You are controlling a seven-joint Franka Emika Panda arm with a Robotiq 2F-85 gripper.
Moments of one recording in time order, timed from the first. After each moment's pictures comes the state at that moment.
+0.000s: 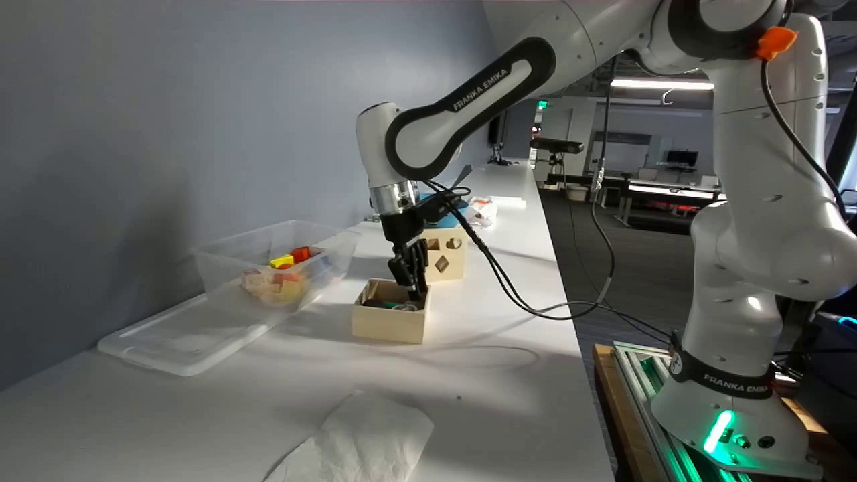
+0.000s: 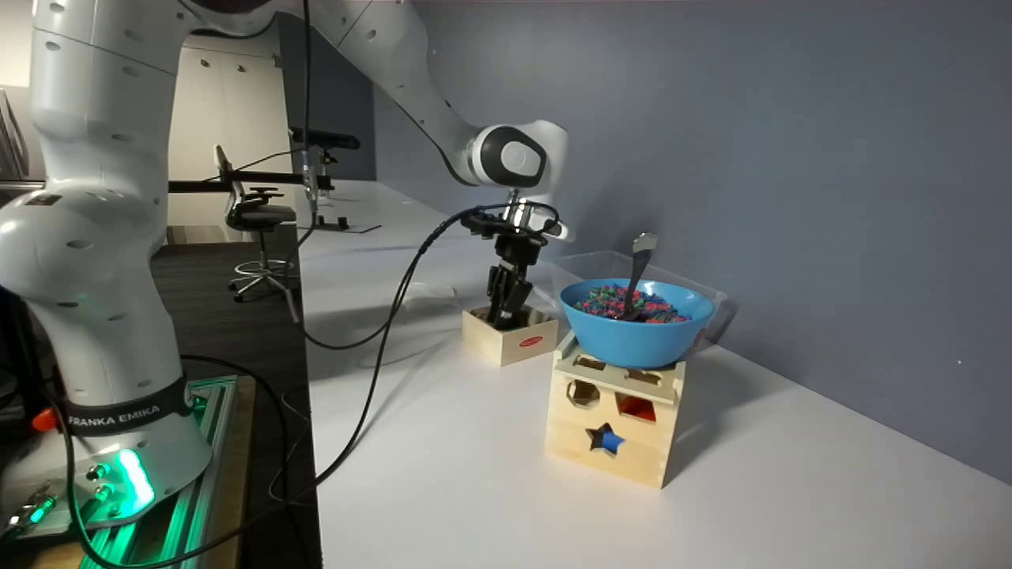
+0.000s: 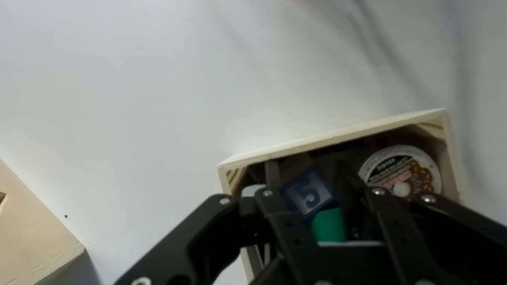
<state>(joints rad) 0.02 0.24 -0.01 -1.99 -0.07 1.97 0.15</state>
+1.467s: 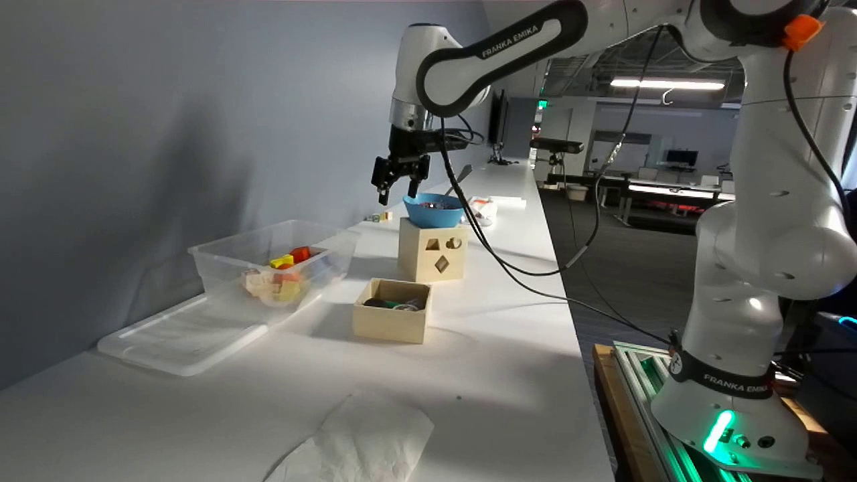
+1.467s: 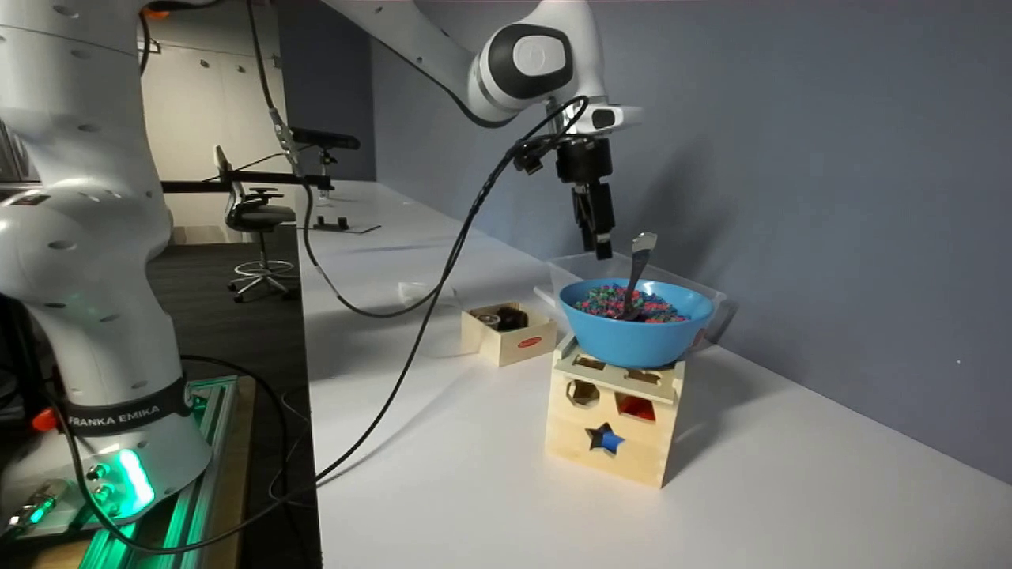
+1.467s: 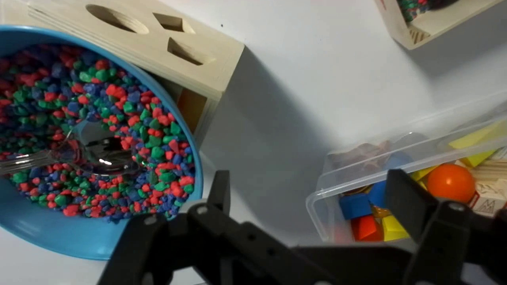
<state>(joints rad) -0.07 0.08 -0.10 -1.92 -0.20 2.22 0.39</state>
